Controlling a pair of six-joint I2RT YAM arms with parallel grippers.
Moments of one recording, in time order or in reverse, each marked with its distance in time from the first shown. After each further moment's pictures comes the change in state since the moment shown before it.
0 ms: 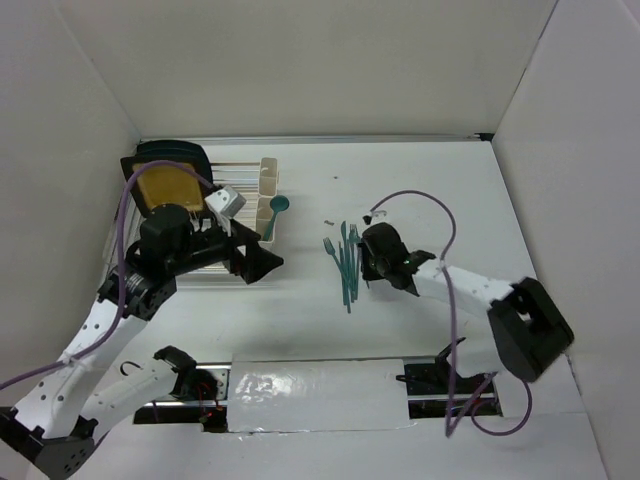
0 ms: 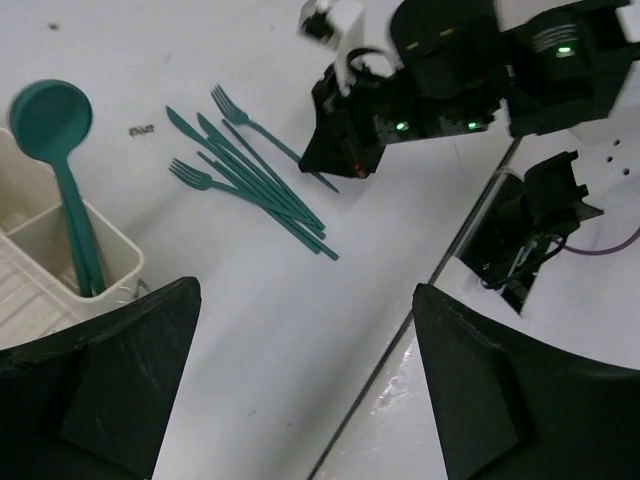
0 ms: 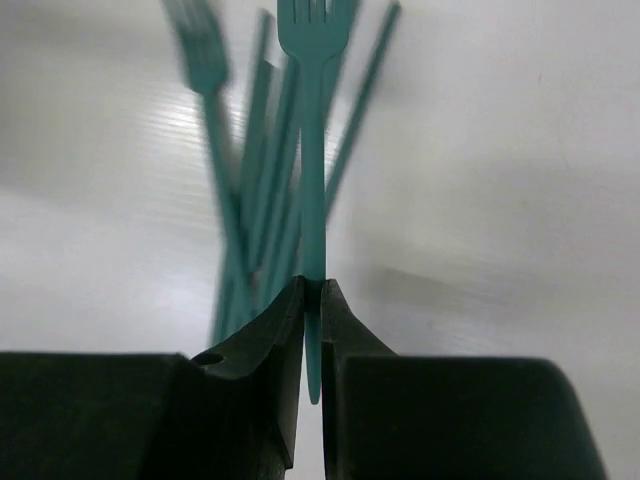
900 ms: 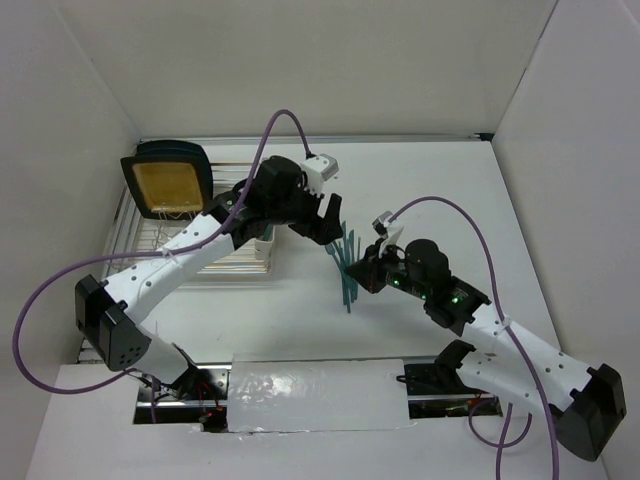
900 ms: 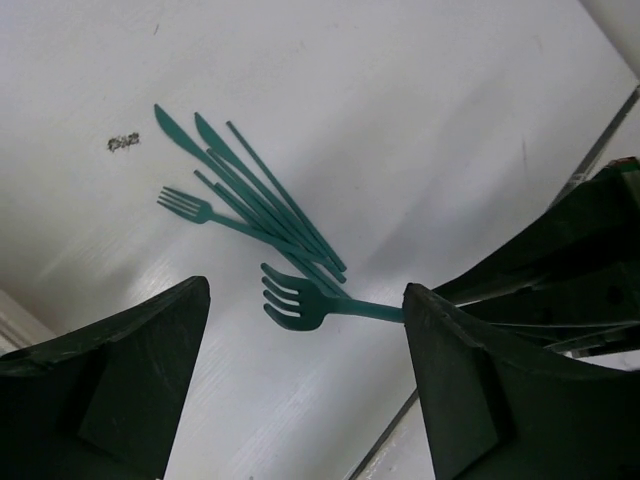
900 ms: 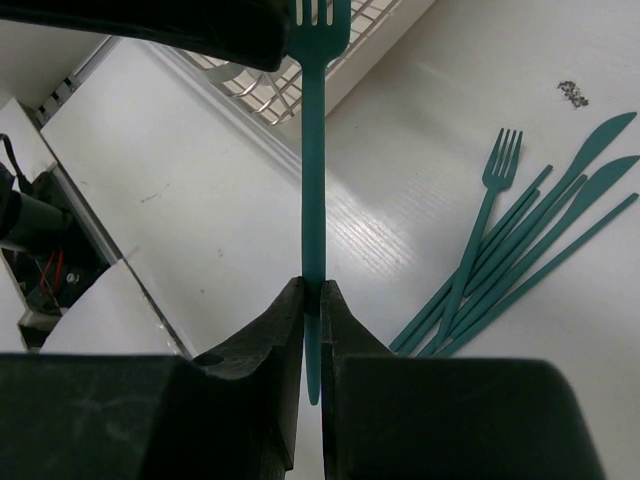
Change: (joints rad) left arm -0.247 0.679 0.467 -0.060 -0.259 -0.057; right arm 0.074 -0.616 -0.130 0.087 -0.397 -0.111
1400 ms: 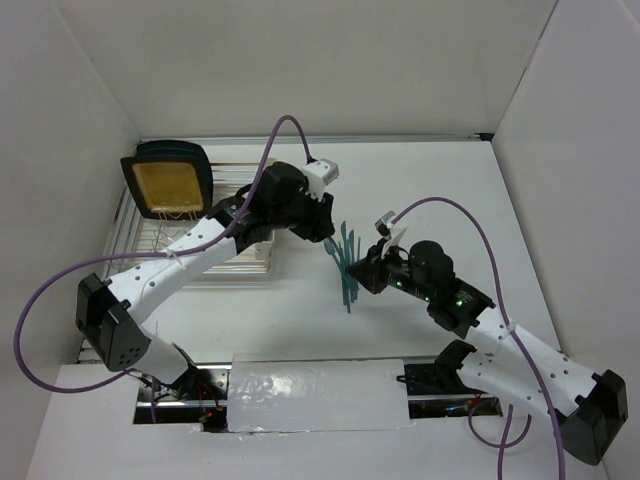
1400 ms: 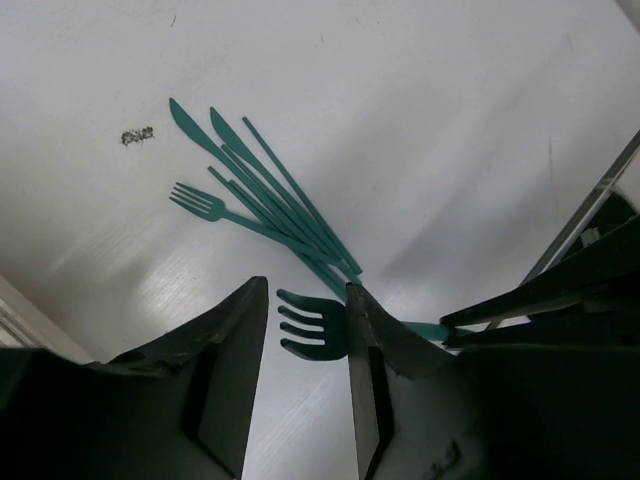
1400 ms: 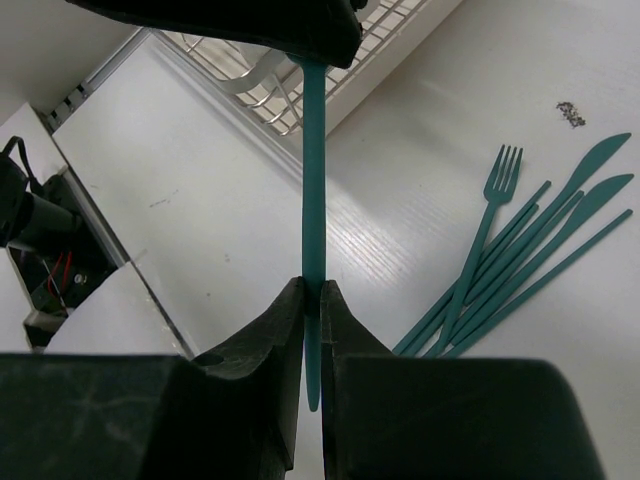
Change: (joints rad) left arm -0.016 0.000 -0.054 0.042 -0.066 0.000; right arm 0.006 -0.042 0.005 -0.008 -0.001 -0.012
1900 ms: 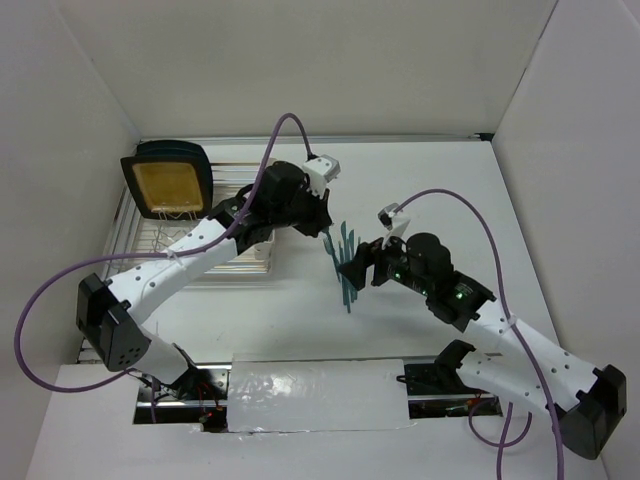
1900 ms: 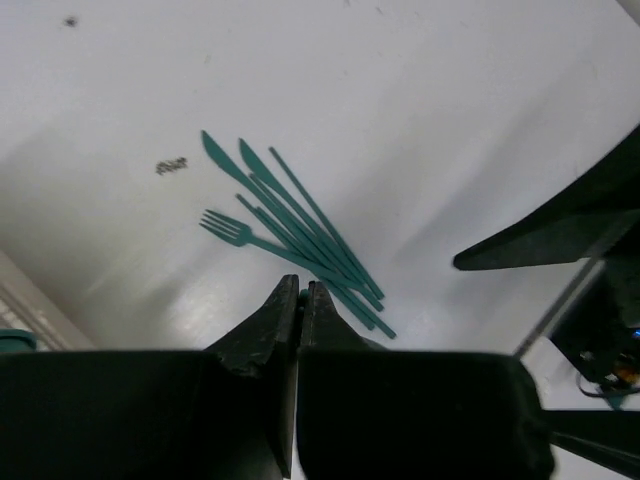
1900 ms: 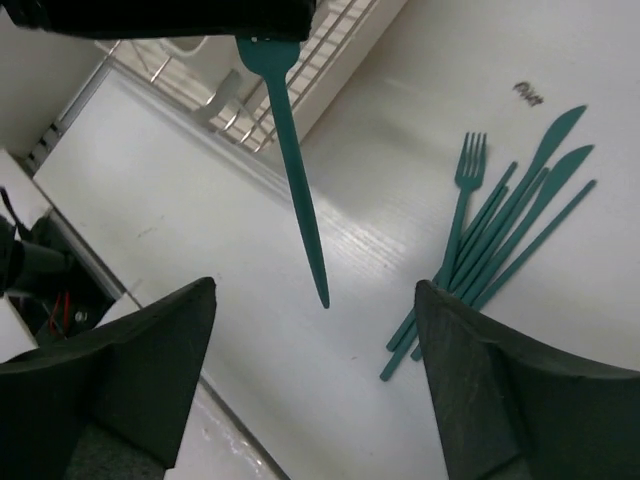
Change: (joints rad) left arm -0.013 0.001 0.000 0.053 -0.045 0.020; right arm 0.003 0.046 0.072 -0.086 0.084 0.061
